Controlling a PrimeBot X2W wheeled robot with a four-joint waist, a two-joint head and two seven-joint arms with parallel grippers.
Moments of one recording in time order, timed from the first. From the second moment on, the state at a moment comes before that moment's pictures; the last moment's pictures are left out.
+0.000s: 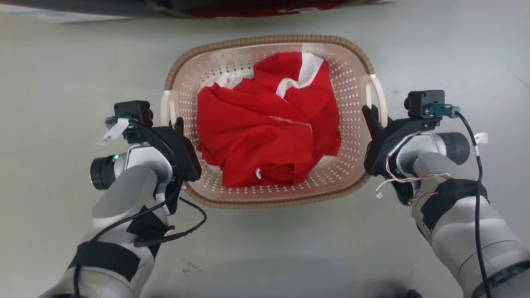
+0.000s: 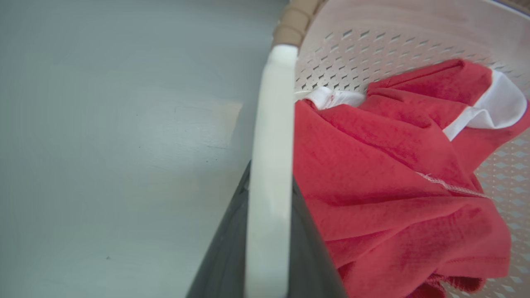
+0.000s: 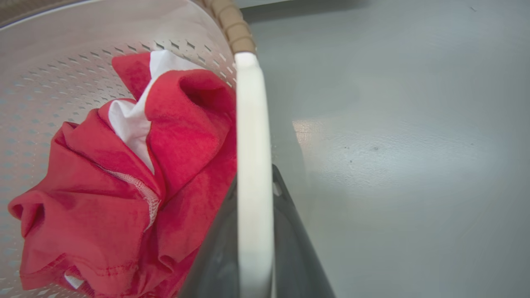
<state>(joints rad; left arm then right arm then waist) -0.95 0.03 -0.51 1.18 -0.80 0.03 -0.05 -1.01 -0.08 0.64 1.19 0.68 0.09 -0.10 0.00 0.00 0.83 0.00</state>
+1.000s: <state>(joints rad) -1.01 0.03 -0.53 1.23 -0.76 -0.01 -0.17 -1.06 -0.08 0.66 1.23 0.64 0.10 -0.20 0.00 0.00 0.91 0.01</state>
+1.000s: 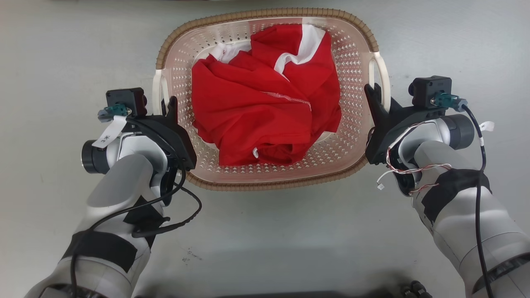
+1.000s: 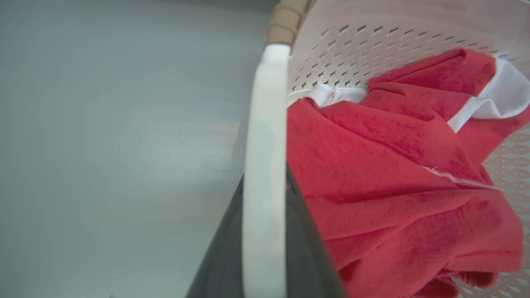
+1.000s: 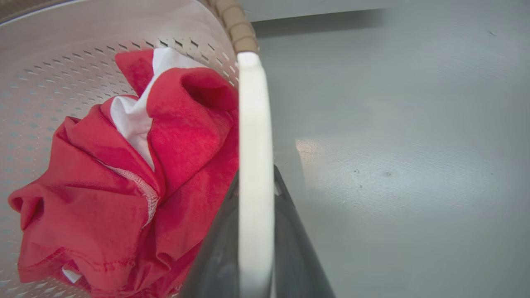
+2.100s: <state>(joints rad) -0.98 0.04 -0.54 1.27 -0.76 -0.07 -0.20 -1.04 -0.08 0.69 1.25 0.63 0.11 -0.23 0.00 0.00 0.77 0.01</state>
